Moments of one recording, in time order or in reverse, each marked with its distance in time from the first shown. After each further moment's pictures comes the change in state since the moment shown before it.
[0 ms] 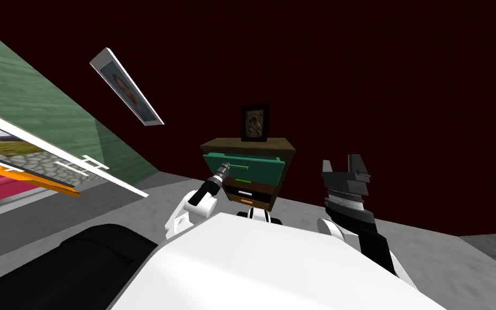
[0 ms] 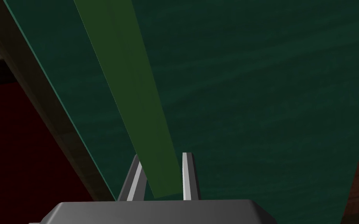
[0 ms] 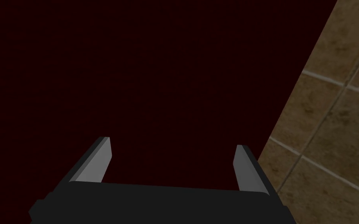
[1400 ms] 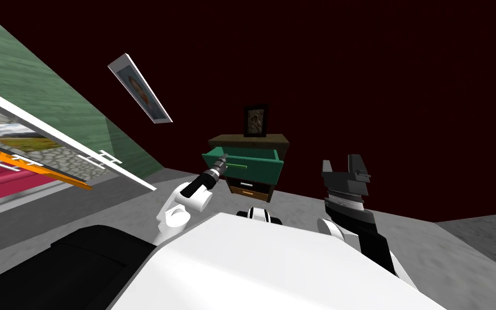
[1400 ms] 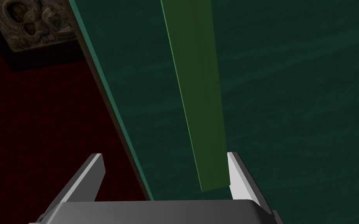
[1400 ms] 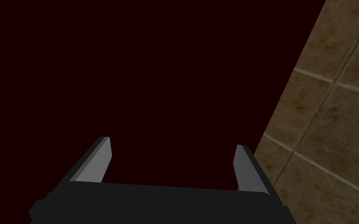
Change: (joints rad) left arm -0.120 0.110 0.078 -0.100 0.086 0.231 0.075; right arm 0.000 0.000 0.000 0.000 0.000 0.000 0.000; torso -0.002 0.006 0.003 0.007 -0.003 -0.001
